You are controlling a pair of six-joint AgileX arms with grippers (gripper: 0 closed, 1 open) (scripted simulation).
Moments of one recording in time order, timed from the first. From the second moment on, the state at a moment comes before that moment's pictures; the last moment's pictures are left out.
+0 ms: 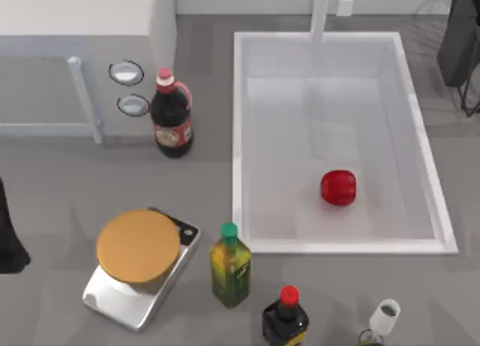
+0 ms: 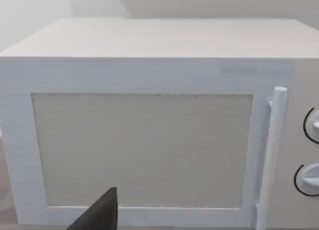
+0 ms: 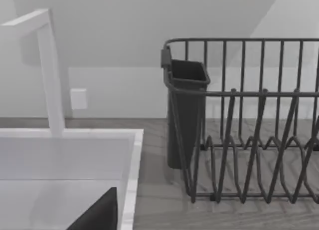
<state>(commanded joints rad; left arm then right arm) 0.00 0.00 0.00 0.00 0.00 0.00 0.00 0.00 0.00 0.00 0.00 0.00</state>
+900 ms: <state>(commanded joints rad) 0.00 0.00 0.00 0.00 0.00 0.00 0.00 0.00 0.00 0.00 0.00 0.00</state>
